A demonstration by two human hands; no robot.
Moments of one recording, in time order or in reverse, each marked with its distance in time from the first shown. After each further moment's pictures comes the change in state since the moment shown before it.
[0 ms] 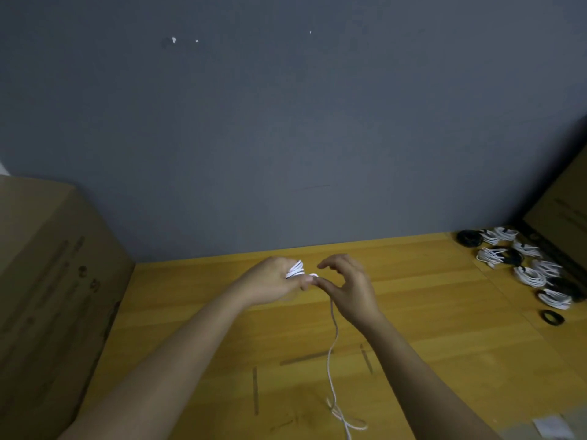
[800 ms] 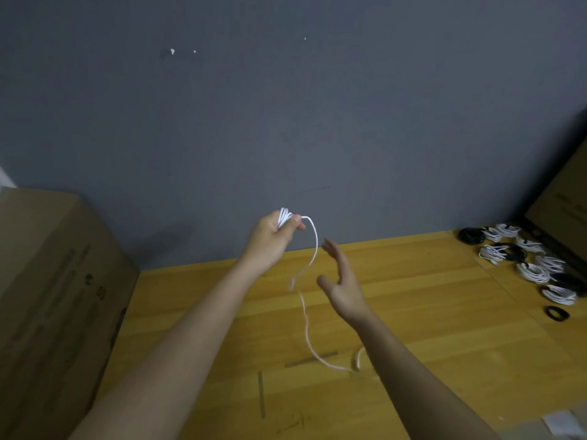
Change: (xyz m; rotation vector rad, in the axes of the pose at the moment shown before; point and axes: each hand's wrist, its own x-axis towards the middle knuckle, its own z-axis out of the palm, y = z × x) left_hand 0.029 0.026 -0.030 -0.441 0.520 -0.027; right_hand 0.005 -0.010 0.016 0.389 -0.069 0.296
